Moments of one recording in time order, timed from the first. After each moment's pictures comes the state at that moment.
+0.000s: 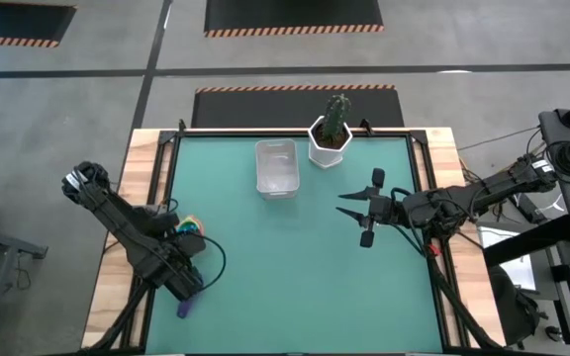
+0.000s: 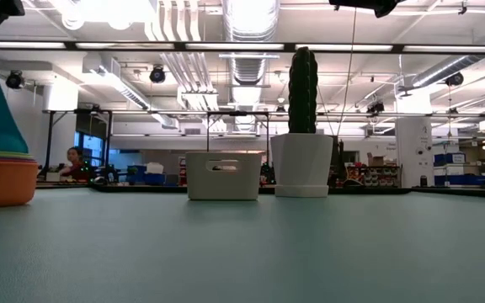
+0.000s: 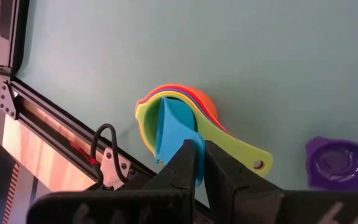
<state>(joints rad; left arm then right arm) -0.77 1.44 1.16 -1.57 -0.35 -1.18 0.32 0.96 0.75 0.01 0.55 -0.16</state>
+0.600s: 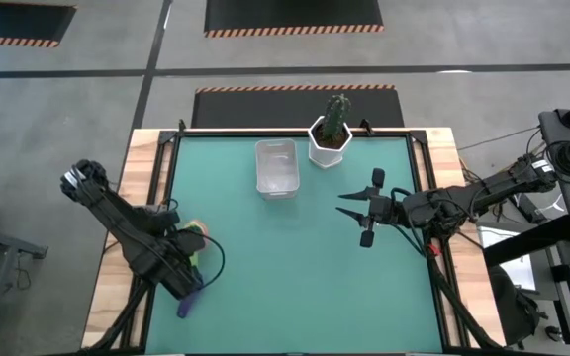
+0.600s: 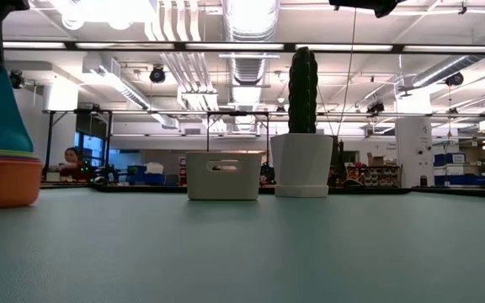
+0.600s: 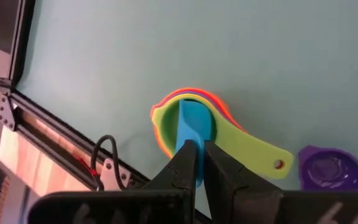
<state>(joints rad) -0.76 1.41 1.18 -1.57 -0.39 -1.16 0.32 0.96 0.75 0.01 0.55 -0.16</state>
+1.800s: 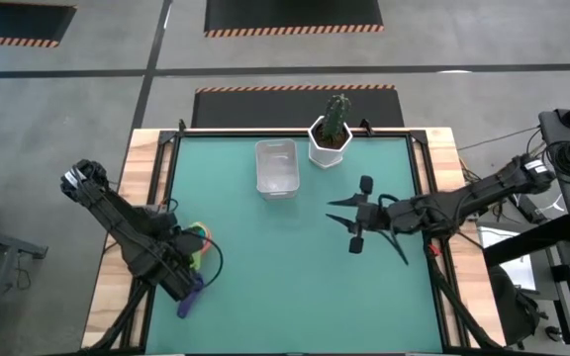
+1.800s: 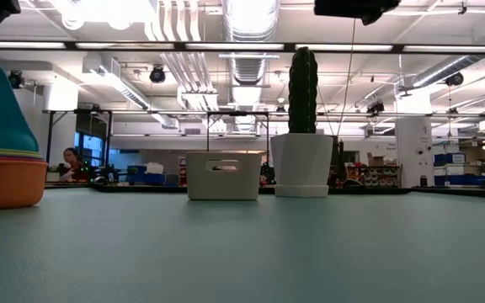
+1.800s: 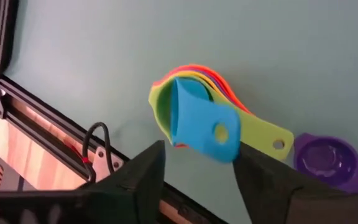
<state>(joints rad) -0.78 1.41 1.17 -1.57 -0.35 -1.20 0.32 1.09 0.75 0.12 0.54 -0.17</state>
